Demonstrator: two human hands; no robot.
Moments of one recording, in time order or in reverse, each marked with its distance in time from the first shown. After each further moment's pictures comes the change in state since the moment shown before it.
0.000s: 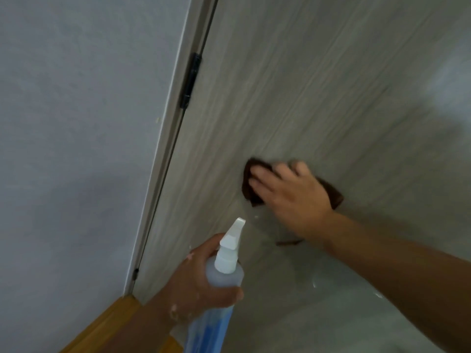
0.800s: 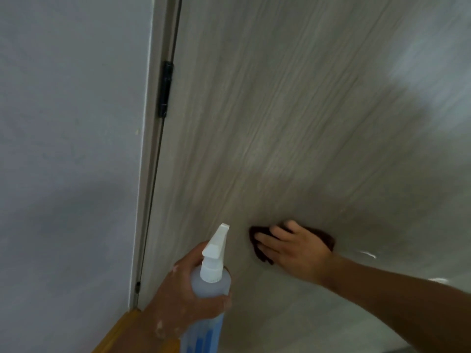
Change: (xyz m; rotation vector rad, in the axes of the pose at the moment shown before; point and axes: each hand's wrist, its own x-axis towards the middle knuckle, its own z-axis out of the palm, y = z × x) left_hand -0.010 0.010 -0.020 -0.046 -0.056 0.016; right_hand -0.101 -0.060 0.021 0.112 -0.223 -0.158
